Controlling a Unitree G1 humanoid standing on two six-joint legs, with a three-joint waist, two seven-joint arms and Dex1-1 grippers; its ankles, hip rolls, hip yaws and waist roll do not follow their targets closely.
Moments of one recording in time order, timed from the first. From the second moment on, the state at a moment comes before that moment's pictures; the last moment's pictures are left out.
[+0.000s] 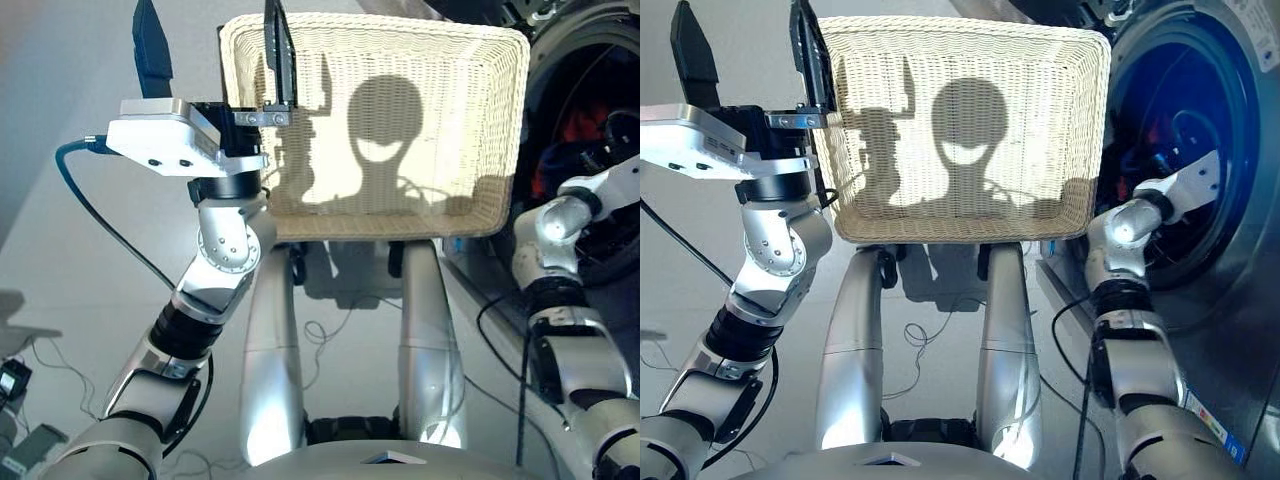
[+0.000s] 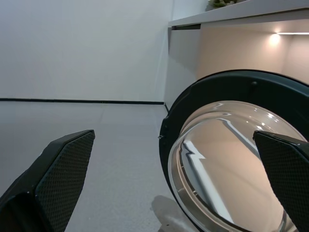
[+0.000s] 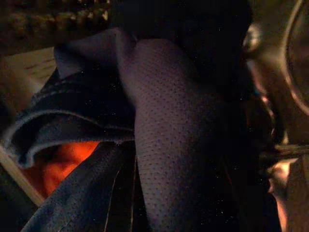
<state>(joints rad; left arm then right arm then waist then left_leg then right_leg) -0.58 0.46 -0.37 -0.29 -0.23 -0.41 0.53 -0.80 -0.59 -0.07 0.97 0.50 -0.49 -0.75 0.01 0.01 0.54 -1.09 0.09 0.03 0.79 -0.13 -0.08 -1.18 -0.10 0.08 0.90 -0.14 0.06</state>
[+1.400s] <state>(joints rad) -0.58 0.45 -0.40 -0.31 -0.27 -0.41 0.49 -0.47 -0.41 0.34 0.46 0.41 -0.44 -0.44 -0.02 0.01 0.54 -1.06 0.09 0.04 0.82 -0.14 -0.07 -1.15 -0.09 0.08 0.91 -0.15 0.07</state>
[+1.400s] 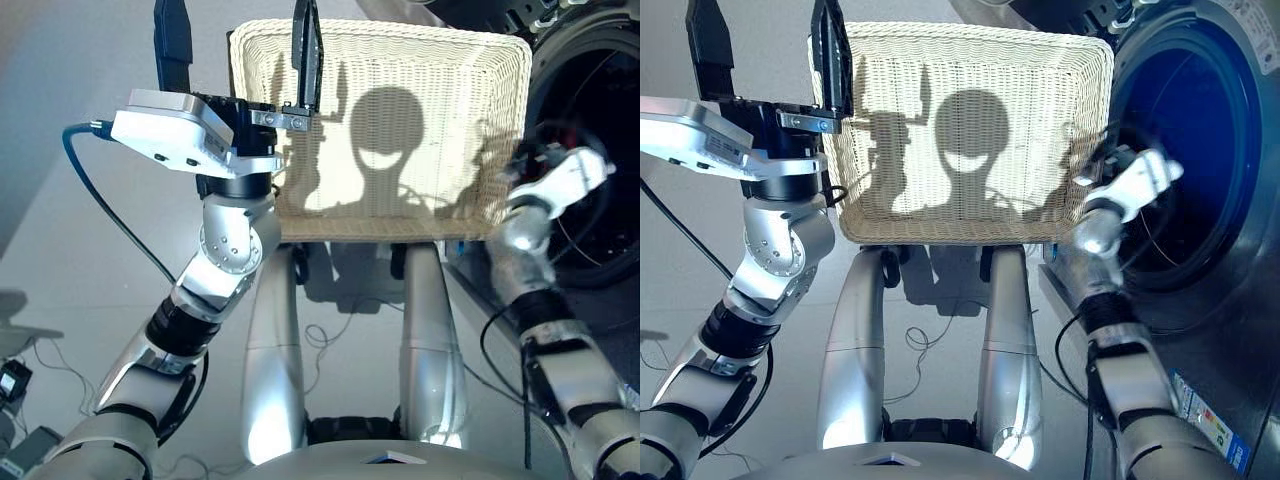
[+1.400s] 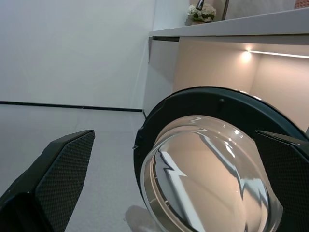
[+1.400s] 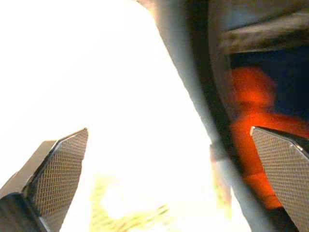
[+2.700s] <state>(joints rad) 0.12 0.29 -0.17 0.90 -0.38 -0.31 -0.09 0.08 -0.32 0.27 0.95 0.34 -0.29 0.12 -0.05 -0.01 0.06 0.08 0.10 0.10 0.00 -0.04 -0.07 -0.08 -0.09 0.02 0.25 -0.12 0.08</state>
